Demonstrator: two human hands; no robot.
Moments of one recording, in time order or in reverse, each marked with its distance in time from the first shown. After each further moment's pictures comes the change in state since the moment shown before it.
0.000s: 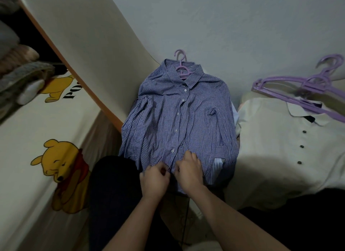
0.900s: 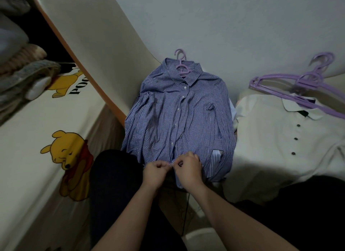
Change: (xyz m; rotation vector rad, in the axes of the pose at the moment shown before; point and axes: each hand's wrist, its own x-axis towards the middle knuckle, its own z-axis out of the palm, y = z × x) left_hand -0.015 -0.008 -0.004 -0.690 -0.168 -0.235; right_hand -0.026 -0.012 -0.004 0.346 0.032 0.206
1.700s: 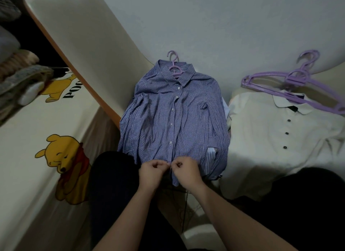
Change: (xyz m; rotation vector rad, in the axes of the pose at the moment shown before) left_hand -0.010 0.005 0.001 -0.023 0.034 0.083; right_hand -0.008 0.011 -0.005 0.242 -0.069 0.017
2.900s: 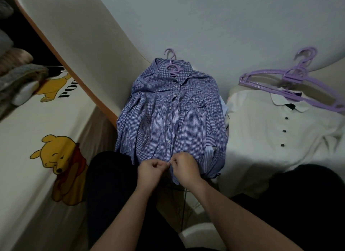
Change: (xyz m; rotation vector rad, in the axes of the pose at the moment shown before) left_hand 0.004 -0.004 0.000 0.078 -0.045 0.071; right_hand 0.006 -0.008 -0.008 -0.365 -0.011 -0.165
